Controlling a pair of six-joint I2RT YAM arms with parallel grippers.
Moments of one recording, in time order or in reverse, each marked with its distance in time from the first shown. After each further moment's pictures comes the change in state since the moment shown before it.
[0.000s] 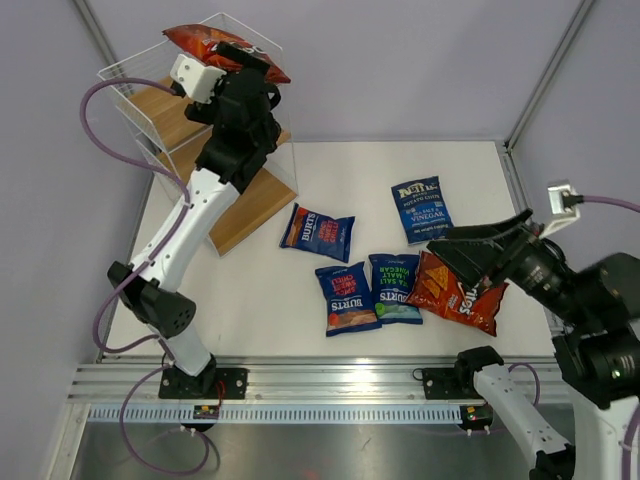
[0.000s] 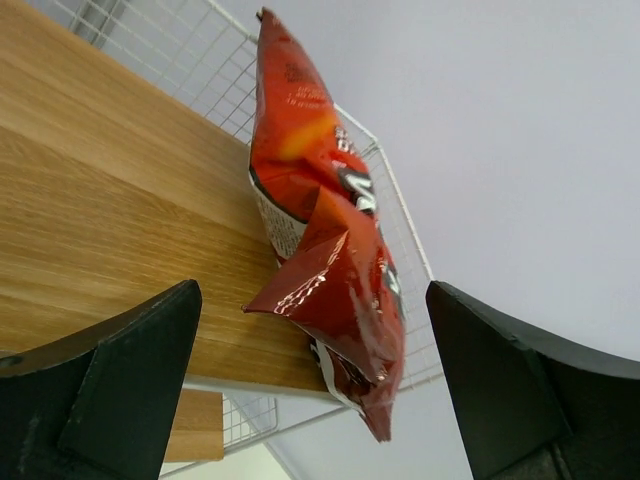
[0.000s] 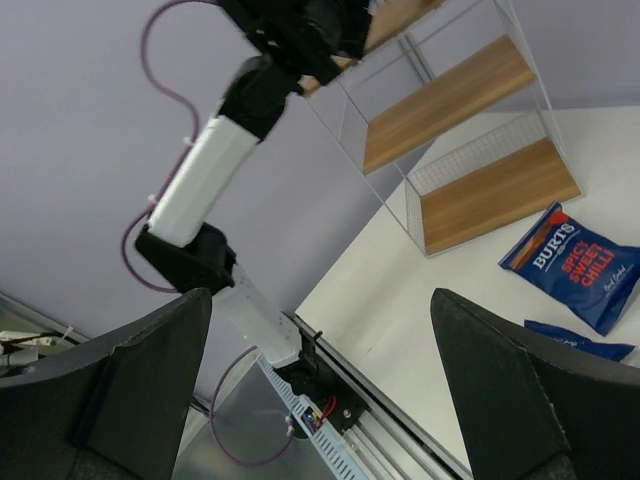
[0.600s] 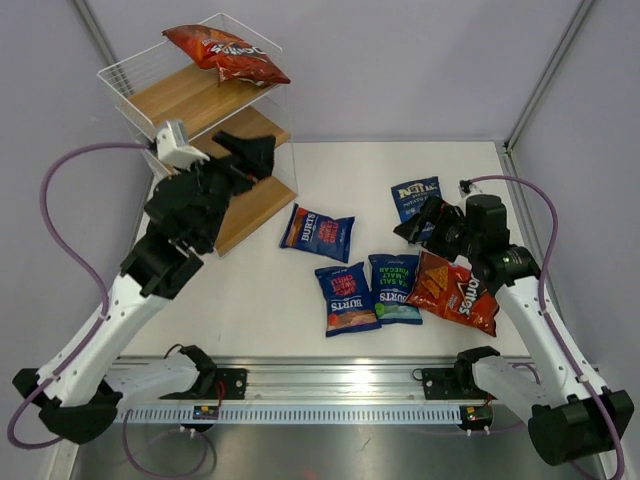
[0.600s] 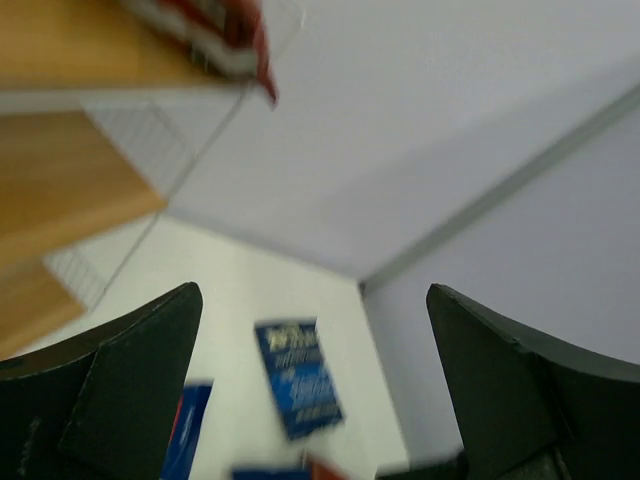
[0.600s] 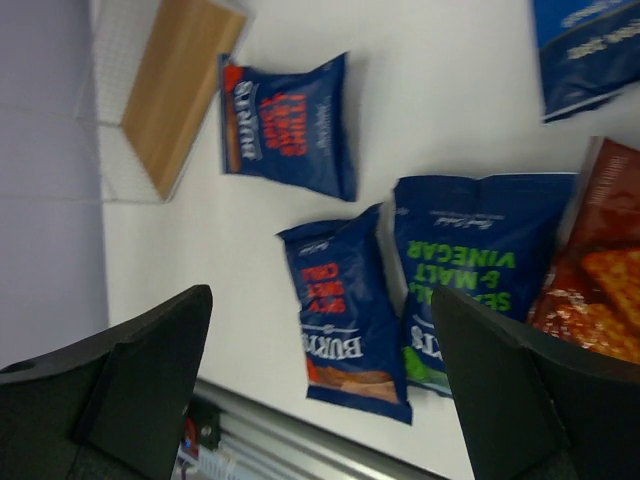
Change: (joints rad) left arm -0.121 -0.632 -0.564 -0.011 0.618 0.069; right arm 0.001 0.351 -0.487 0.094 0.265 -0.082
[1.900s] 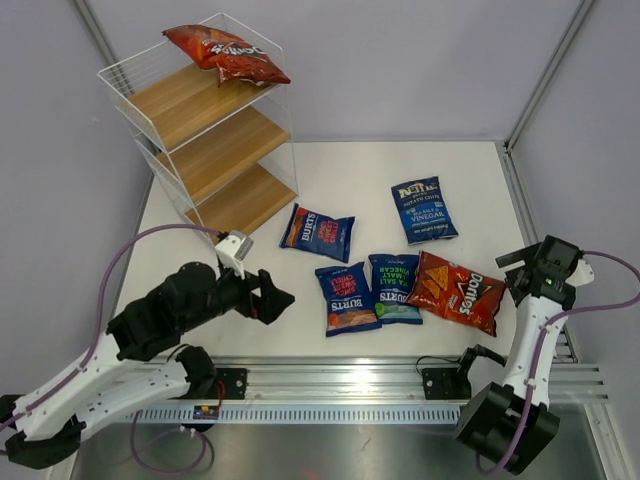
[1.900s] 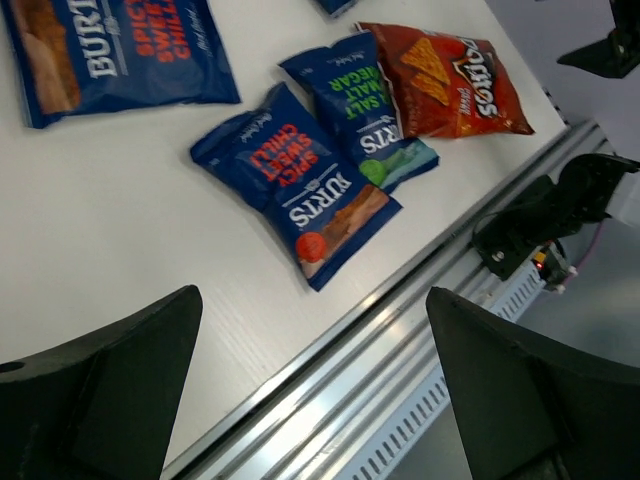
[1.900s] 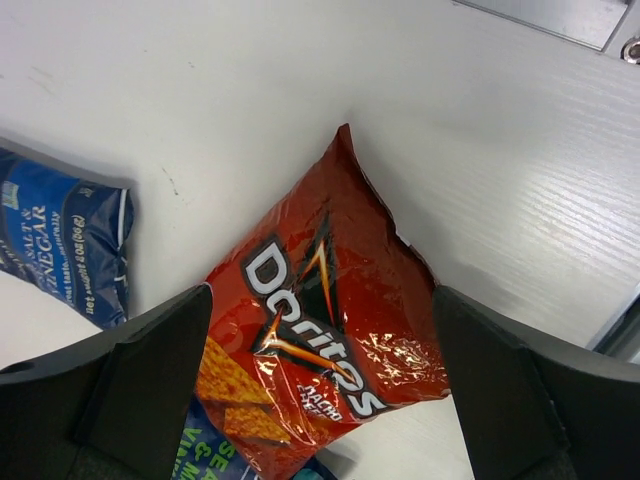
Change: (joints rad) left arm -0.272 -0.556 -0.612 -0.525 0.454 0.189; right arm -0.762 -0.065 -0.209 -0.220 0.416 0.048
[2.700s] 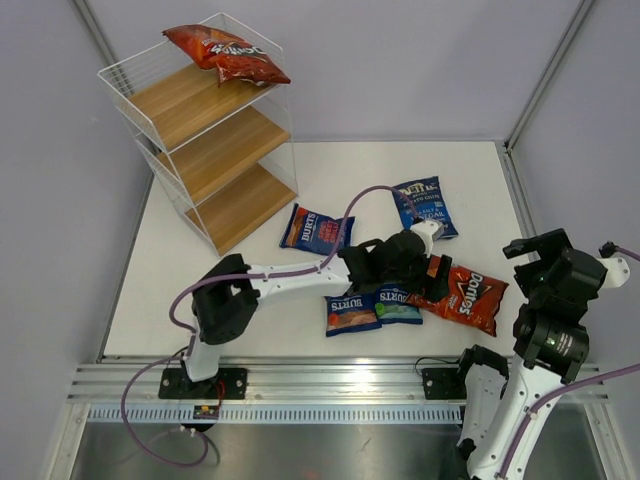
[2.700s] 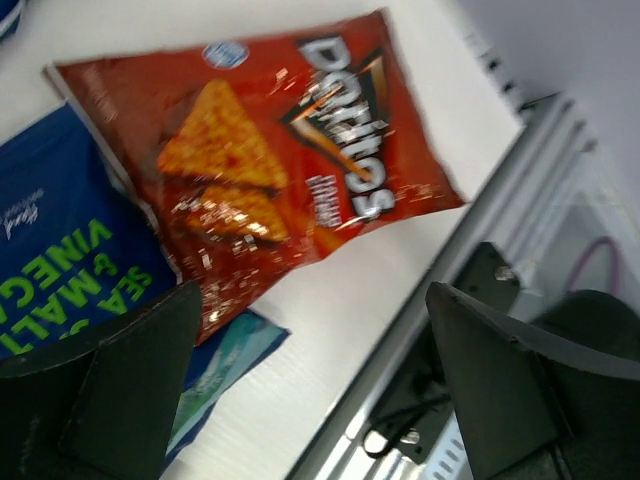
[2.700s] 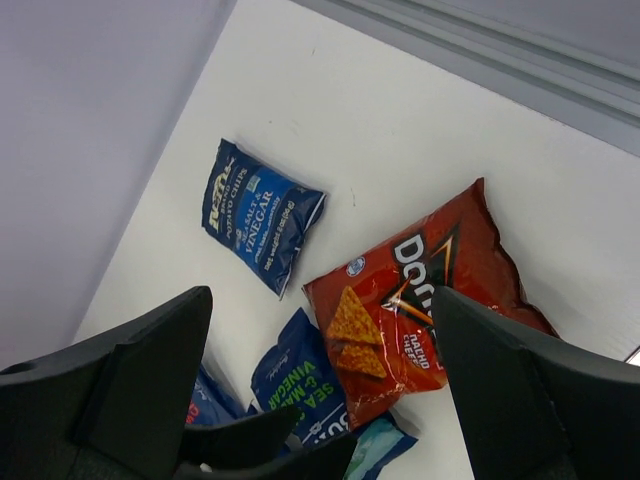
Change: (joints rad) left arm -0.236 1.401 0.719 0.557 0.120 -0.108; right arm 0.066 -0.338 0.335 -0.216 -0.041 -0.008
